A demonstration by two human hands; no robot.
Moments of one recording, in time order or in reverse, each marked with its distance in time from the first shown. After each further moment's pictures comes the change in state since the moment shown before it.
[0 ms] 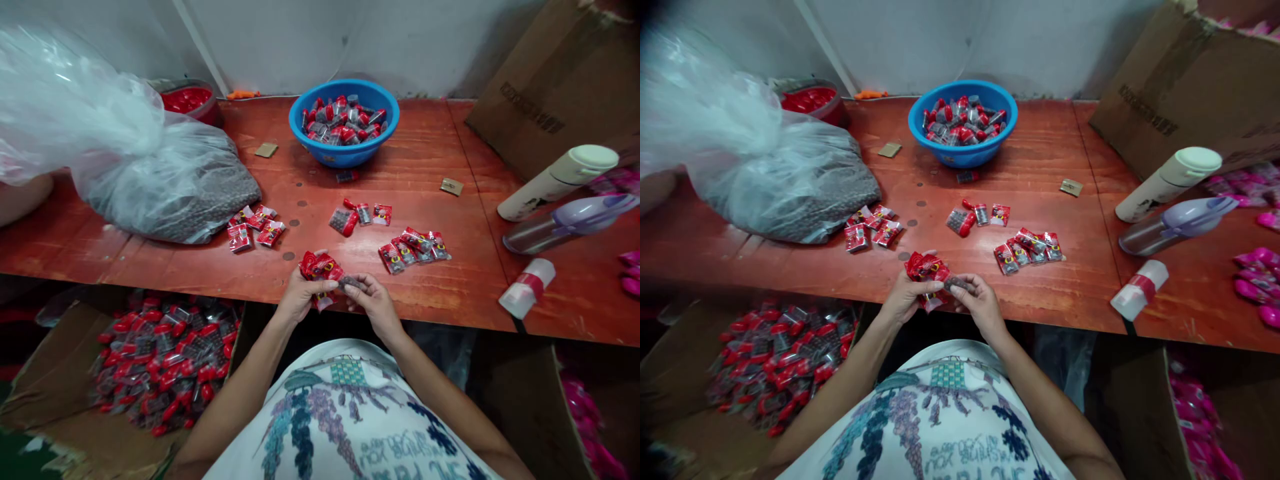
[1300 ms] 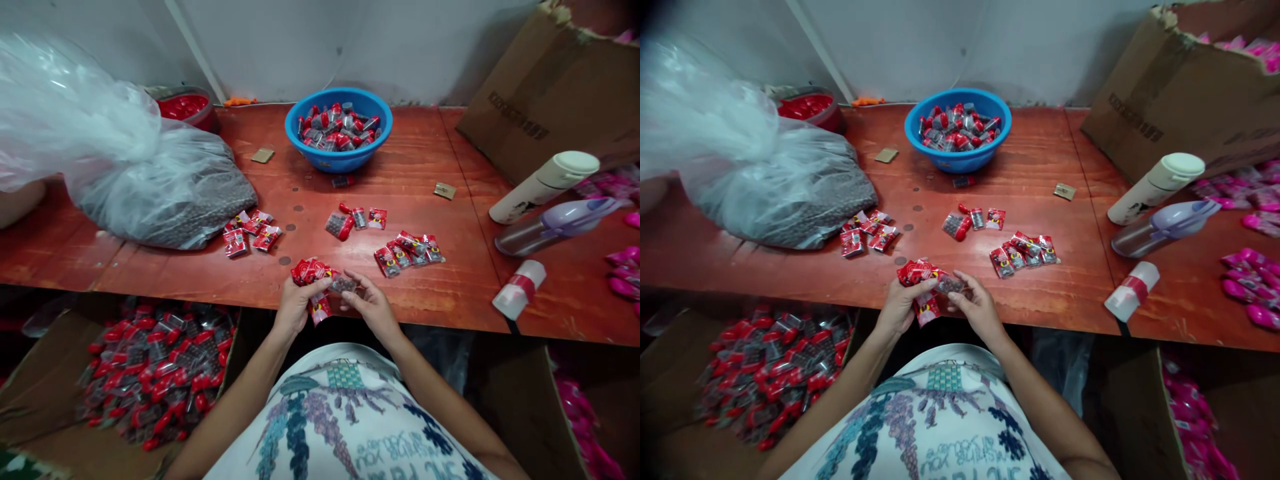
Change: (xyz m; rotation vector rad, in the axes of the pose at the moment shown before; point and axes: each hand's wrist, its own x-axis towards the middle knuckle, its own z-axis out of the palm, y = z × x) left_hand -0.005 -0.004 0.008 0.011 0.114 0.089; right_hand 0.000 0.003 -0.004 -0.026 -0.042 -0.054
